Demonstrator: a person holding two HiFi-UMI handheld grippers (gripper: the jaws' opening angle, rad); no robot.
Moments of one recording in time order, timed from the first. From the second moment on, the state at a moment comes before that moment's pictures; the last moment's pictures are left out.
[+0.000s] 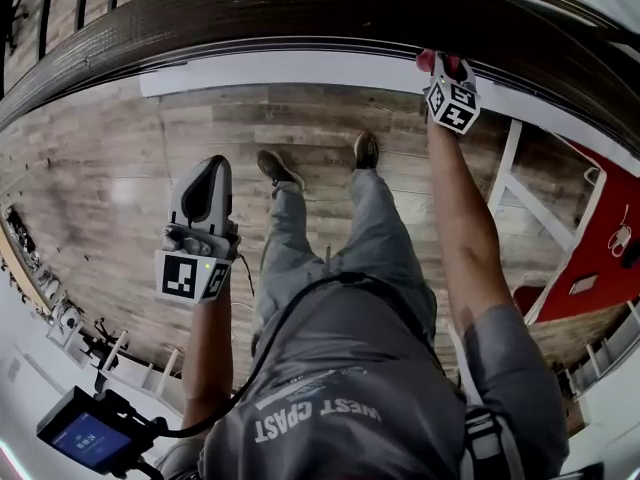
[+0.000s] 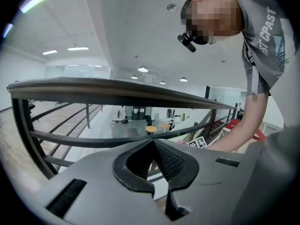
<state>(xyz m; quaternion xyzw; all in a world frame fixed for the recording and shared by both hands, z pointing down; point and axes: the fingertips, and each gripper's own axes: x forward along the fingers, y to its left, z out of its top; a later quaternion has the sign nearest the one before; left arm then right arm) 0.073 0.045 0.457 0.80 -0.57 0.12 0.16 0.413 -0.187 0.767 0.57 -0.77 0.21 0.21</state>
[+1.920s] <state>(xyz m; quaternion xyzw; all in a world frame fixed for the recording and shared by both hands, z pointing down) -0.296 0.132 0.487 0.79 -0.57 0.10 0.22 0.107 -0.139 0.759 0.60 -0.73 0.19 0.25</state>
